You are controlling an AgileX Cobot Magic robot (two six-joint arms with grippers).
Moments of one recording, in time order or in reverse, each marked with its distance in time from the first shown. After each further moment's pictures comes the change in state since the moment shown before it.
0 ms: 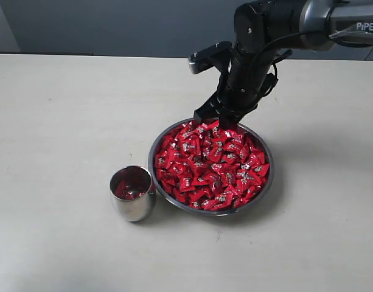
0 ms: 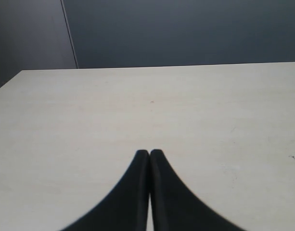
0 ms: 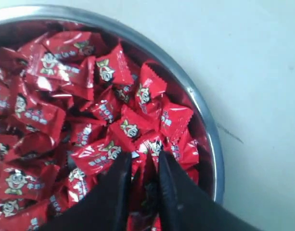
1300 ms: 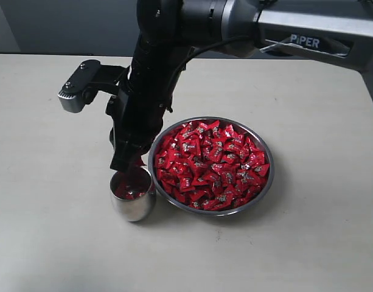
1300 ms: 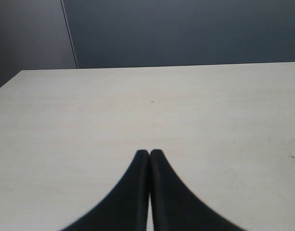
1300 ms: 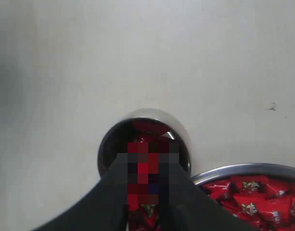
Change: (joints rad) left arm 0.000 0.000 0.000 0.000 0.000 0.000; right arm 0.297 0.035 -0.216 0.396 0.228 -0.681
